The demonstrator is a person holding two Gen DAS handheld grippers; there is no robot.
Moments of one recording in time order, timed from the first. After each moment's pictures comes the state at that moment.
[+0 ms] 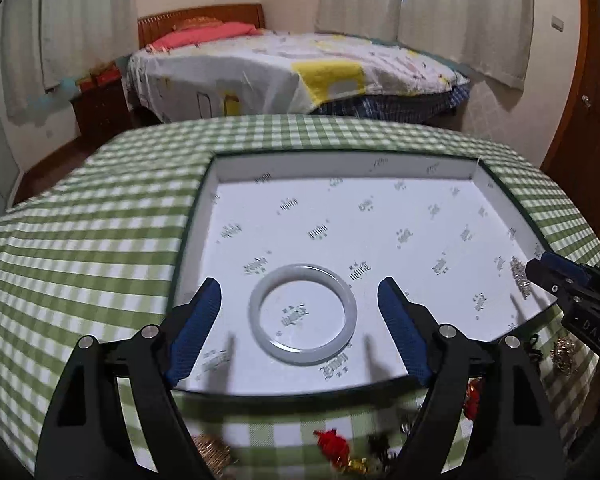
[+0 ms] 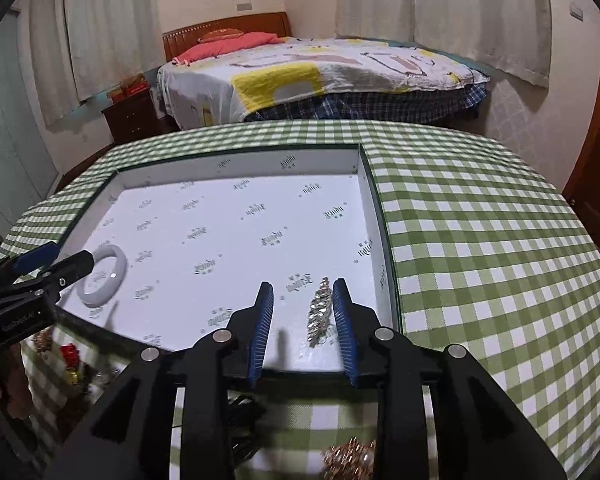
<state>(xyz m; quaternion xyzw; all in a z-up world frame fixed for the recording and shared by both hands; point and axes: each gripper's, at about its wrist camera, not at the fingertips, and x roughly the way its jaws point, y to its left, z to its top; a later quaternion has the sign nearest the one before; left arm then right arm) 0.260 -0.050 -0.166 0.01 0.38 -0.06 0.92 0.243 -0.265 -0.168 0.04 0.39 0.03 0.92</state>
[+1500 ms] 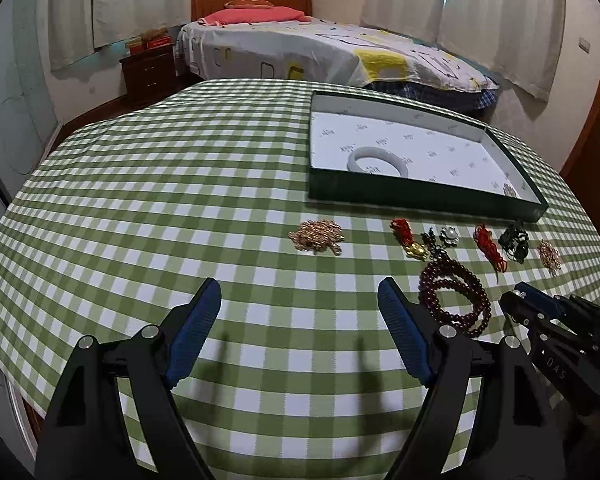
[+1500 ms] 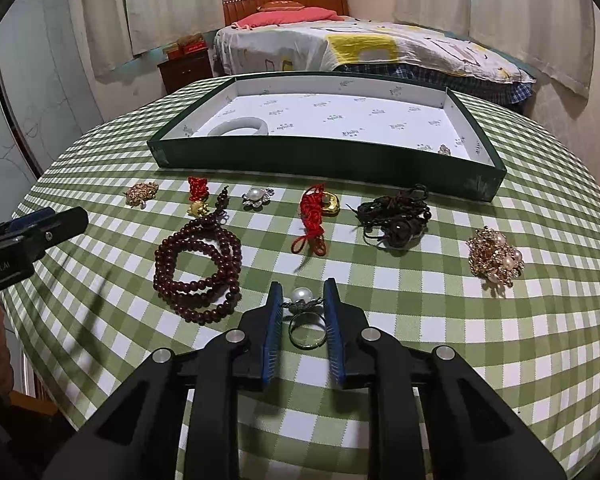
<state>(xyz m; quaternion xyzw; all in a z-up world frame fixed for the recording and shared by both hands) 0.111 0.021 -0.165 -0.03 0.41 0.00 0.91 0.122 -0.184 -0.193 0.00 0.42 0.11 0.90</state>
